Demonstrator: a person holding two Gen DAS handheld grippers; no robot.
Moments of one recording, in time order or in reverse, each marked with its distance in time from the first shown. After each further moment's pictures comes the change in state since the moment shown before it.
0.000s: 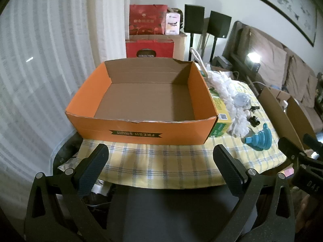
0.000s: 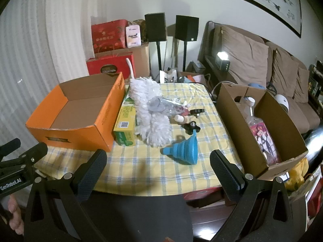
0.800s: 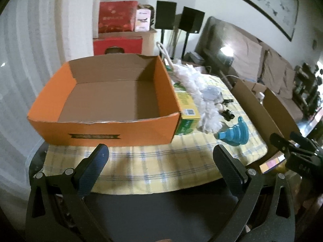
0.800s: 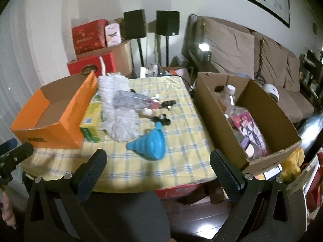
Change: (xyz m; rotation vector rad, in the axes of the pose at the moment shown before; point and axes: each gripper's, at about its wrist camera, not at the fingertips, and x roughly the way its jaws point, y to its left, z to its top) left arm 0.021 -0.033 -0.006 0.072 0.009 -0.199; right arm 0.015 -0.071 -0.015 0.071 0.017 -0.062
